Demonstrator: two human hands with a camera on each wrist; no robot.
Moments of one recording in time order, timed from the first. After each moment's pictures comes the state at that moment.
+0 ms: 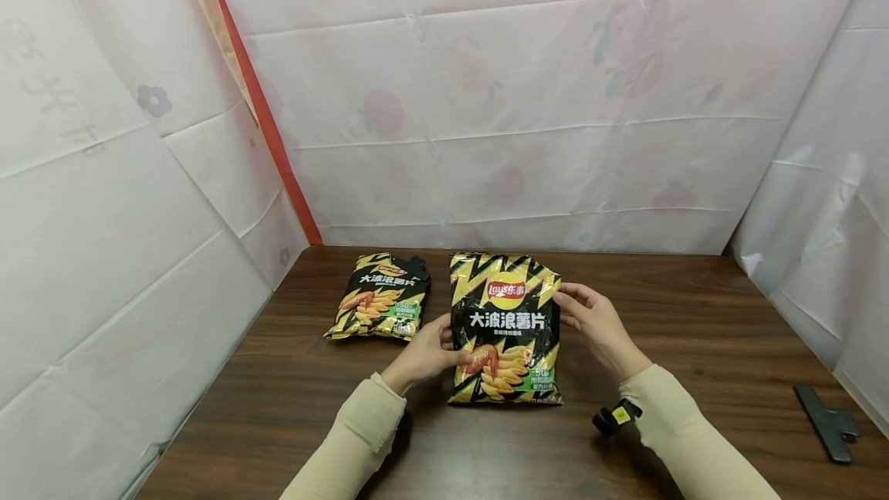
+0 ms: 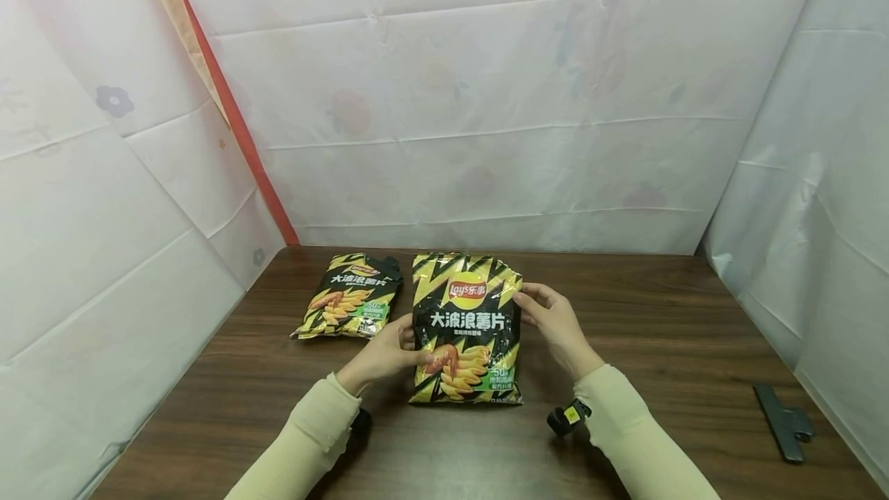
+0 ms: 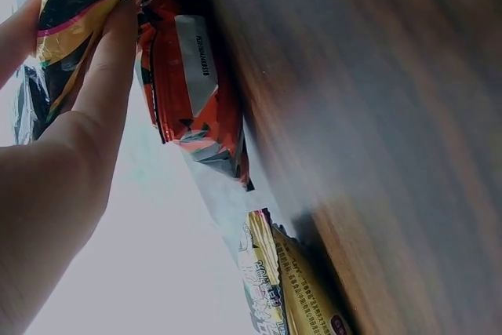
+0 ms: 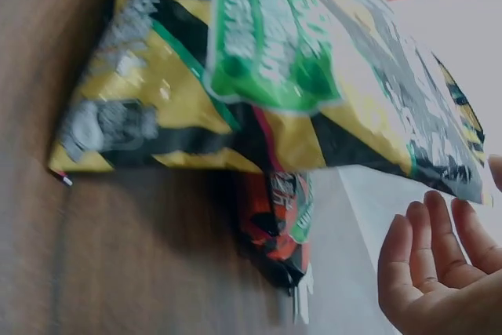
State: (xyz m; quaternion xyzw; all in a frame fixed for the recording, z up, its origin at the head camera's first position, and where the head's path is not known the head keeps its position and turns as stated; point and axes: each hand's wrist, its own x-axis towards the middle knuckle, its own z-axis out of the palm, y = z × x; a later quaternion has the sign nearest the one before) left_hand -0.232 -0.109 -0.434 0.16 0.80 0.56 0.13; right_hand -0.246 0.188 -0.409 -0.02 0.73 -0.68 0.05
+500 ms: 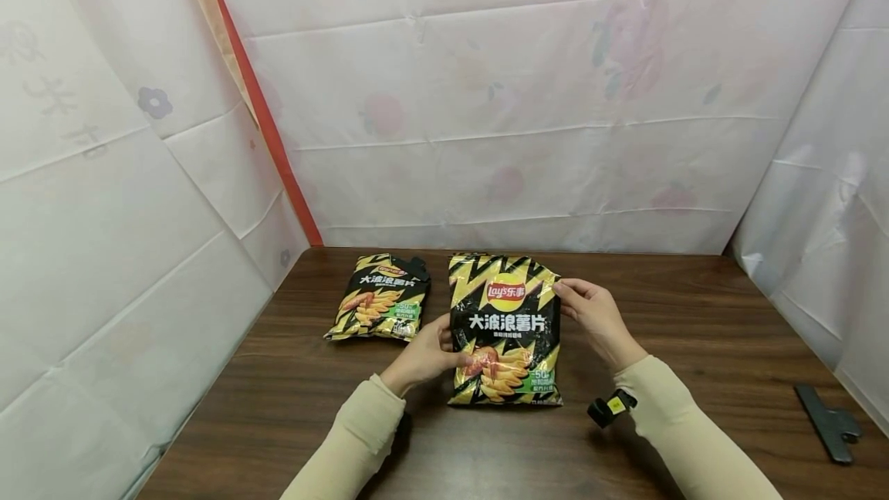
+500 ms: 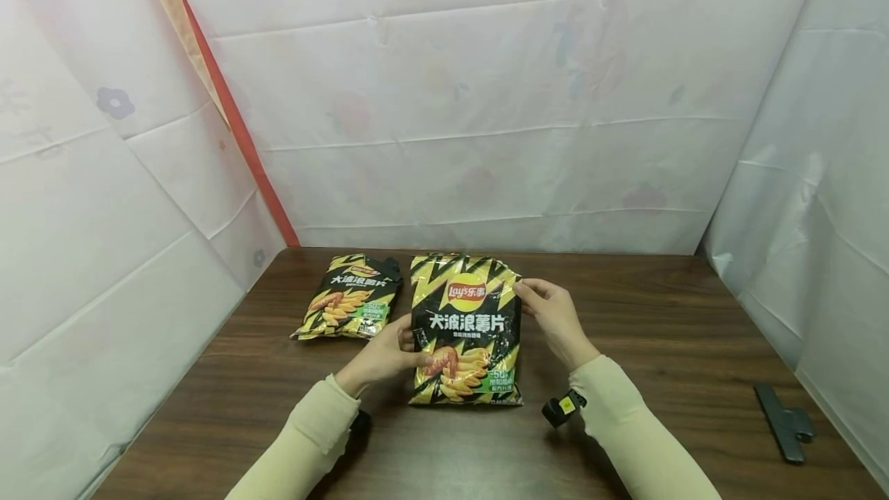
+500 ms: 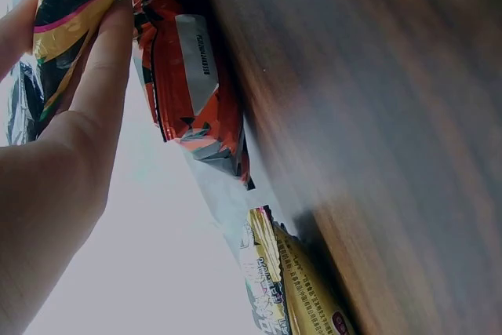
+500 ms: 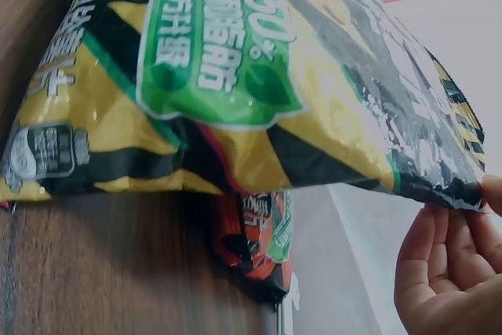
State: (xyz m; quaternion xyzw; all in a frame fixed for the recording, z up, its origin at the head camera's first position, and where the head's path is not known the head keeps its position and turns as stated) left_hand -0.231 -0.107 -0.431 0.17 0.80 0.56 0.13; right_hand -0.258 0.187 -0.403 -0.01 0.71 -0.71 0.03
